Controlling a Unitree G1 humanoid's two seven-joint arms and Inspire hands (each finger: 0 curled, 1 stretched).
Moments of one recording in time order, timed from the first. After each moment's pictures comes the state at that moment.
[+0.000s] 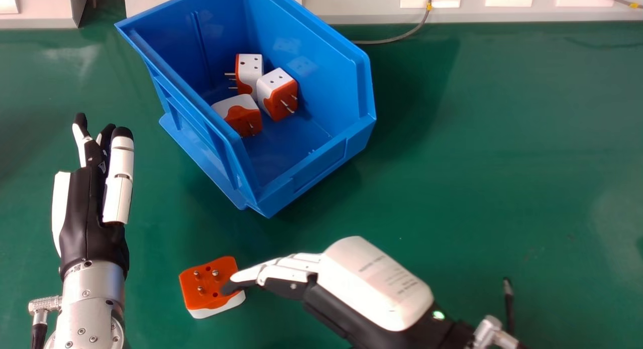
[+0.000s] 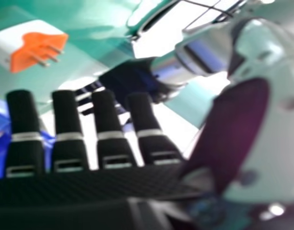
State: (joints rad) left arm 0.11 0.11 0.24 -0.15 0.00 0.12 0.05; right arm 0.23 -0.37 0.50 -0.36 -0.67 -0.34 0.21
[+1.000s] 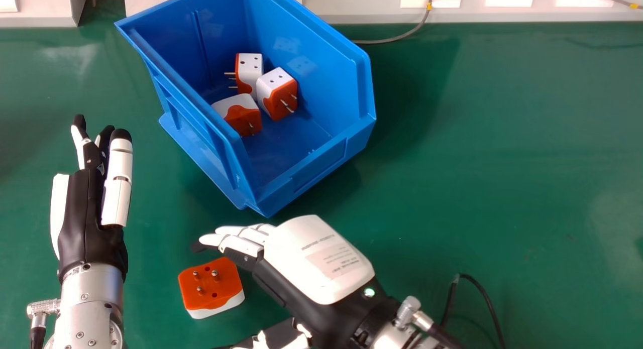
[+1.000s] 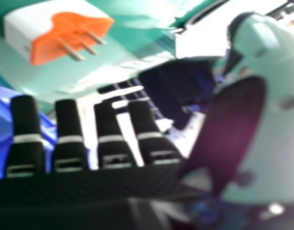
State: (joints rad) left arm 0.12 0.11 0.24 -0.15 0.00 0.10 0.05; right arm 0.07 -0.16 0.64 -0.11 -0.96 -0.17 0.04
